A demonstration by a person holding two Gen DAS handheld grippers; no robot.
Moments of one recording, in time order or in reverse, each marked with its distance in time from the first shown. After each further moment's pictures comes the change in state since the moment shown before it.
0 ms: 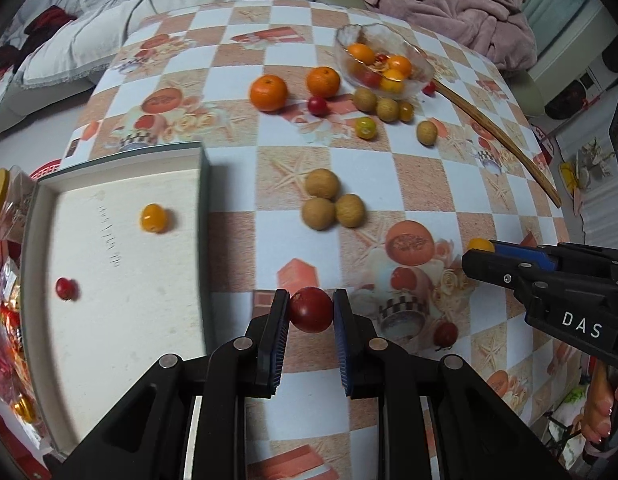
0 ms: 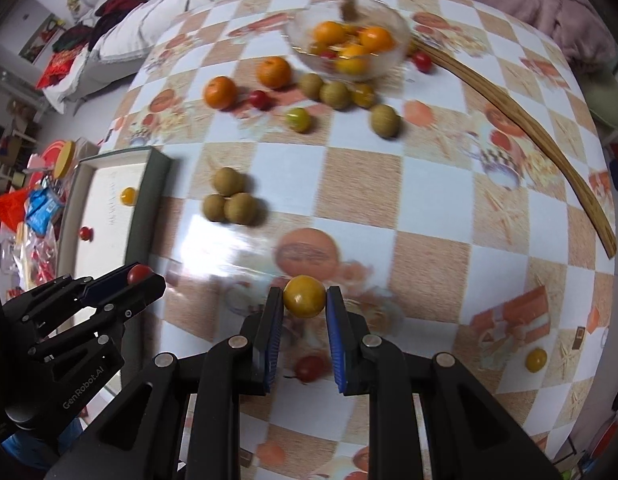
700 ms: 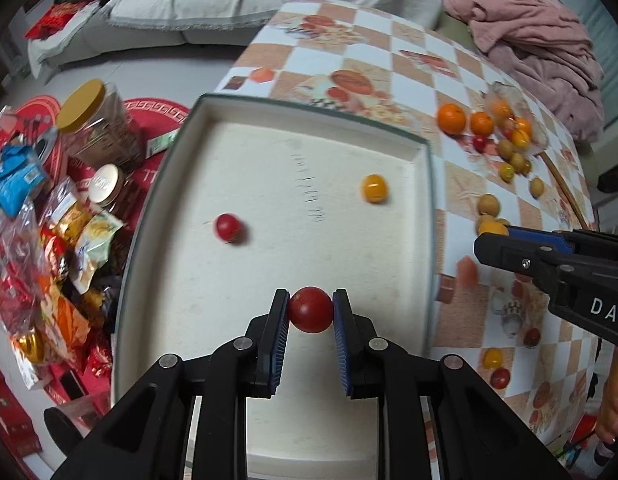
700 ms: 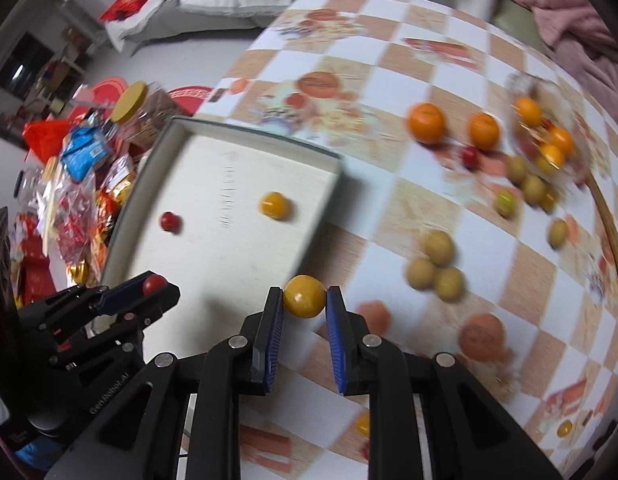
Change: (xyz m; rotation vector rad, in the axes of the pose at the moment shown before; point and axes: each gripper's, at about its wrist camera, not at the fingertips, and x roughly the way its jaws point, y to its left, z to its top) left arm -0.027 0.143 -0.042 -0.260 -0.033 0.109; right arm 0.033 0.161 0.035 -0.272 0.035 0.069
